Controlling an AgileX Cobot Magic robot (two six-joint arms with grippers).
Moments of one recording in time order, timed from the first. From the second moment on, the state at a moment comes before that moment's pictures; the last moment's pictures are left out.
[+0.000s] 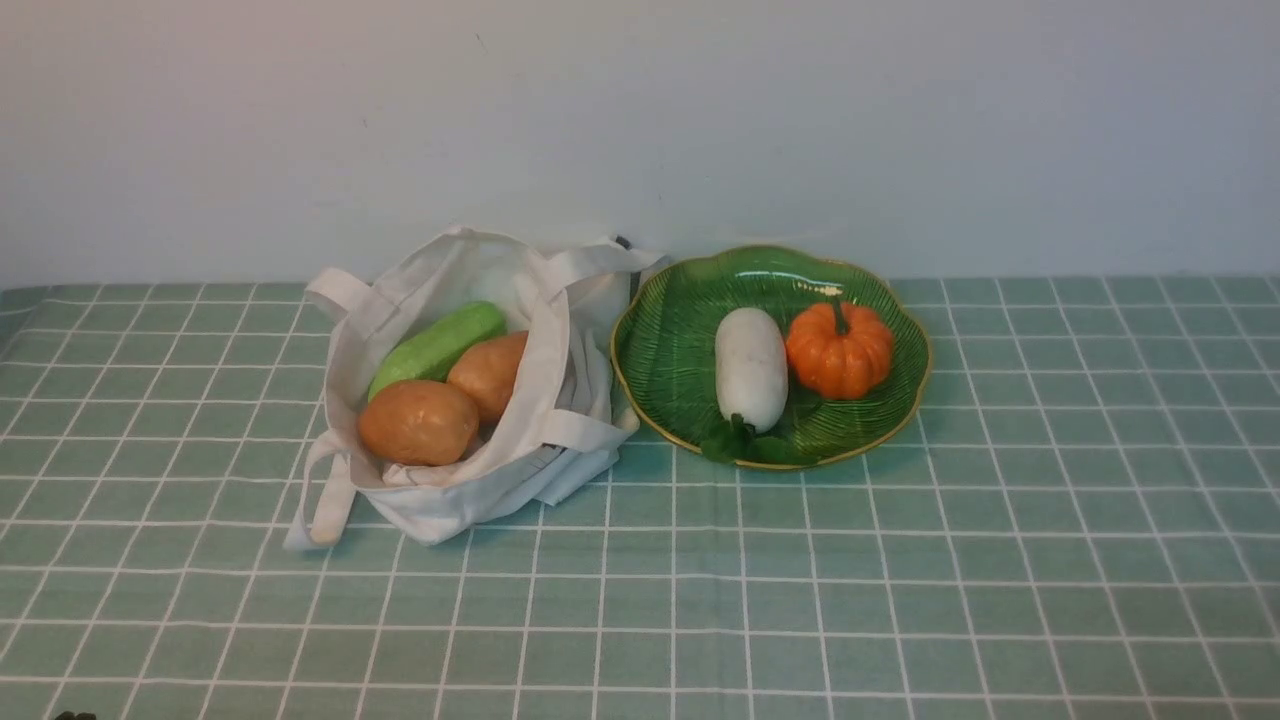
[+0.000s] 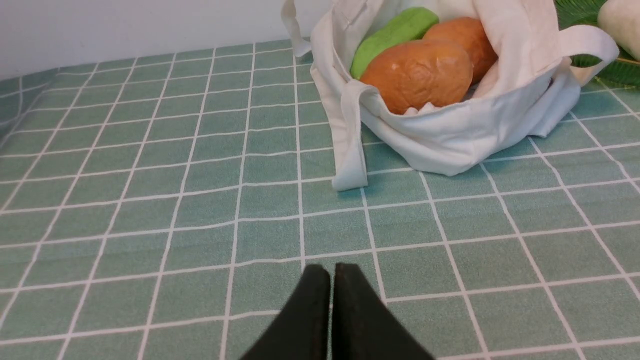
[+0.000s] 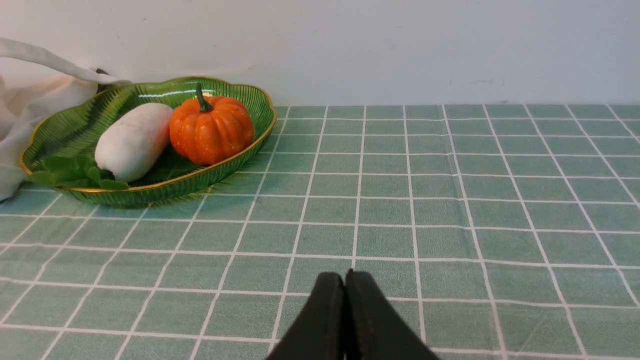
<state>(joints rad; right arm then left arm) 0.05 -0.01 0.02 0.04 0.37 0.01 -0.04 -0.01 0.03 -0.11 0.38 0.15</state>
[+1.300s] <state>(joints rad) 0.05 -0.01 0.02 0.04 0.37 0.01 -0.04 -0.01 0.03 -0.42 0.39 -0.03</state>
